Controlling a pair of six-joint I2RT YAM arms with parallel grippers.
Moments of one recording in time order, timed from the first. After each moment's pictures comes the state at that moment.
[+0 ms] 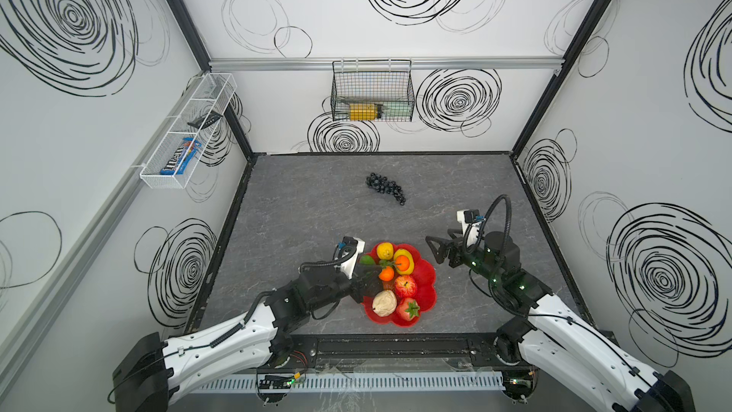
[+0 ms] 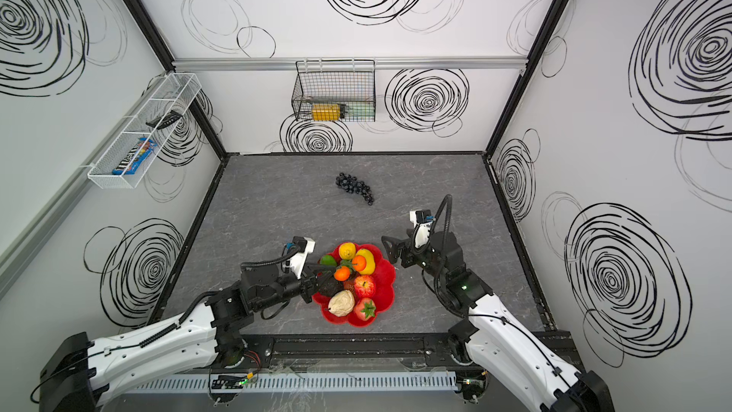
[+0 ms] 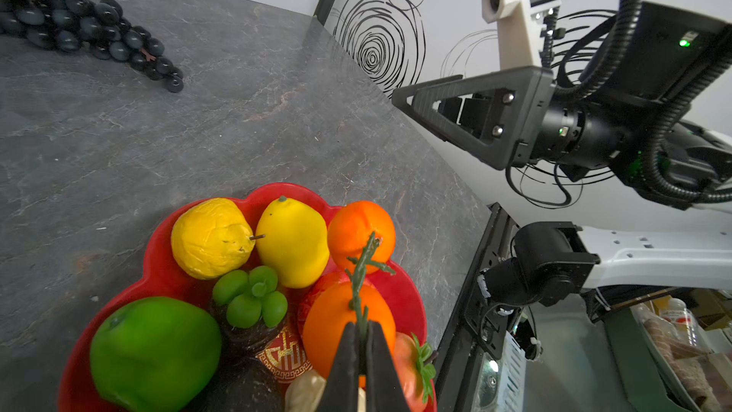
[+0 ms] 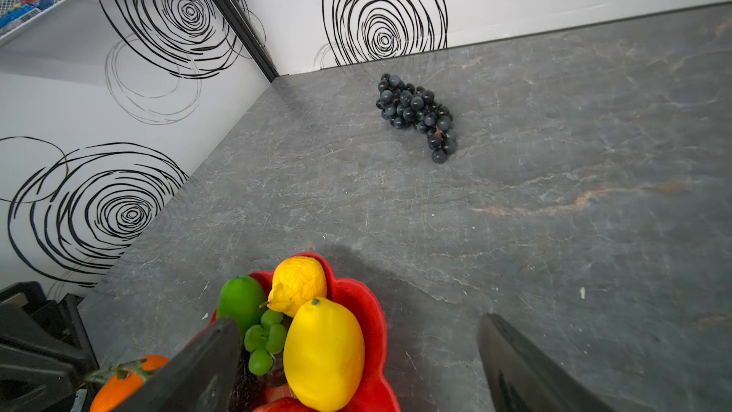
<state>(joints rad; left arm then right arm) -0.93 0.78 0.30 0.20 0.07 -0.55 0.52 0.73 0.39 0.01 -0.17 0.40</state>
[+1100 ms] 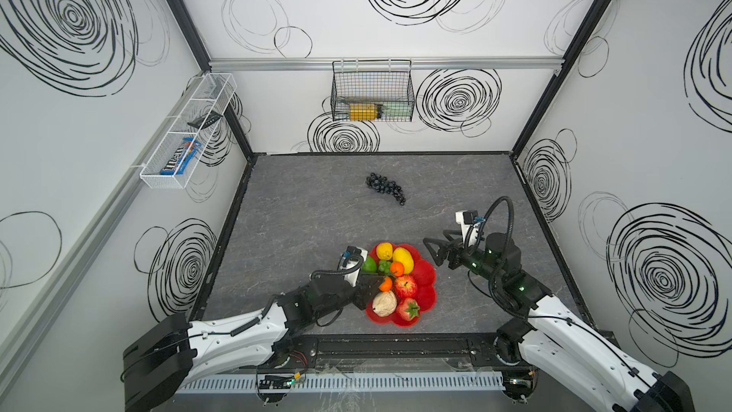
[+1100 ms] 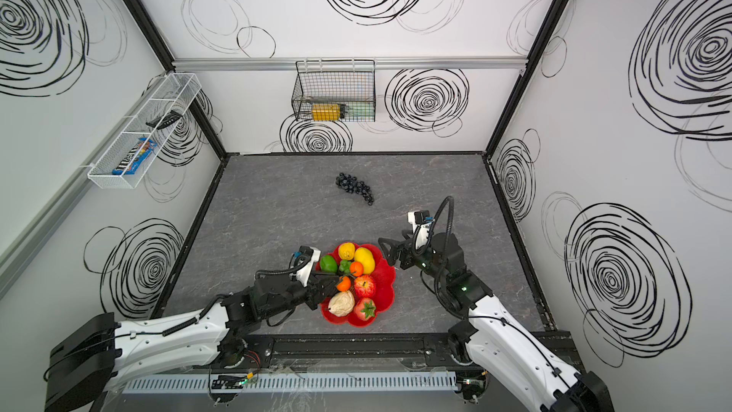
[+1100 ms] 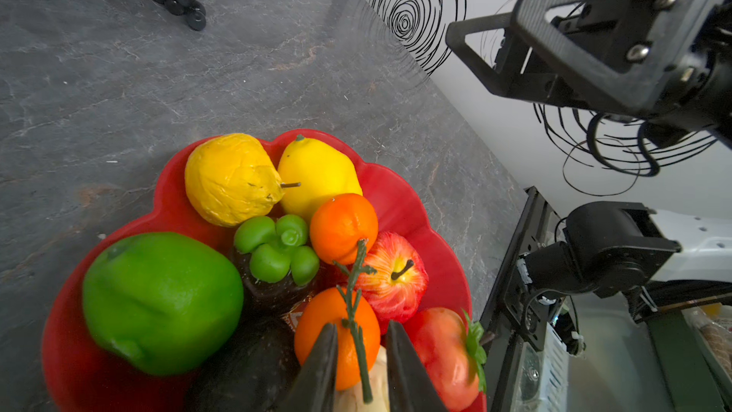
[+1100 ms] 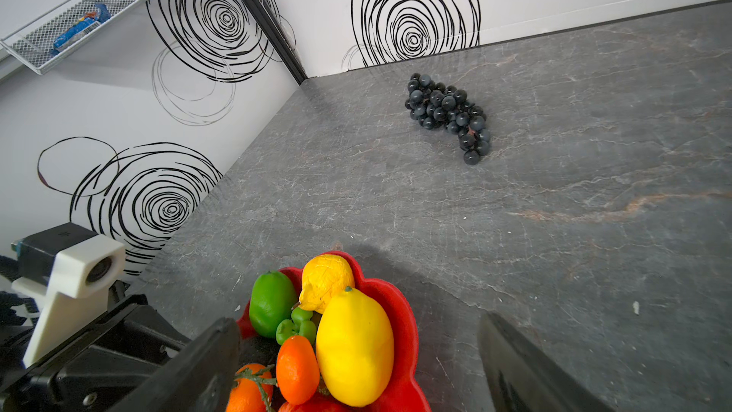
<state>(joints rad) -0.99 0.91 0.20 0.36 0.00 -0.59 0.52 0.73 0.38 0.05 -0.24 0.42</state>
